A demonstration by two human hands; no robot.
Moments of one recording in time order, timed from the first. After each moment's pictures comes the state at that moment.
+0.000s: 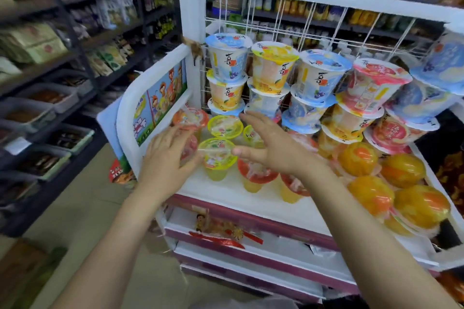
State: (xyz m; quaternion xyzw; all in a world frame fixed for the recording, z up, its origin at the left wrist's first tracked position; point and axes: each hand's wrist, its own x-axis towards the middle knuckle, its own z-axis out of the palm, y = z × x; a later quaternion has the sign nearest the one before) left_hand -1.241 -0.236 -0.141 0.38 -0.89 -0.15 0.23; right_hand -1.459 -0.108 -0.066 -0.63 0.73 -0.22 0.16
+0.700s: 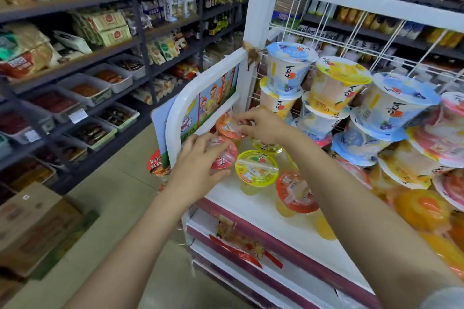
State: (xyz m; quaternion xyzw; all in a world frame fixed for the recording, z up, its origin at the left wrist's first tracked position) left_hand -1.228 -0.245 -0.150 0.41 -0.87 -0.14 0.25; right_hand -1.454 -0.283 -0.097 -0.71 0.66 -0.16 0.20
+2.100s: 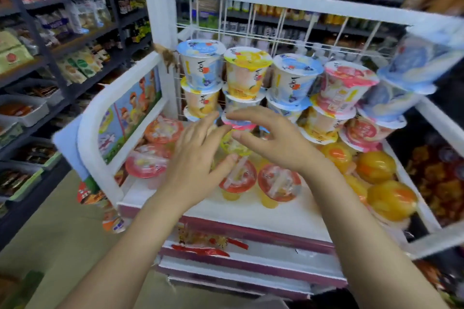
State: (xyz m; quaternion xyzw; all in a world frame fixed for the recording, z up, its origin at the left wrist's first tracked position) left_hand -1.308 -0.189 -0.090 0.21 -0.92 -0.16 0.29; right_hand -1.480 -0.092 -0.035 -0.65 0.66 -0.36 0.10
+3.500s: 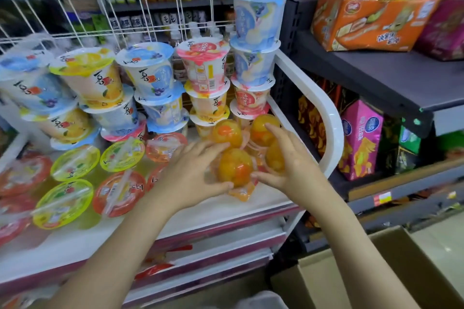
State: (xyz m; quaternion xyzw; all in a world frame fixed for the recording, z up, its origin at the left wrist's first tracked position) left_hand -1.463 -0.089 -0.109 0.04 -0.98 -0.17 0.07; right_hand -1.572 0.133 -0.105 -0.41 0.84 -0.34 -0.04
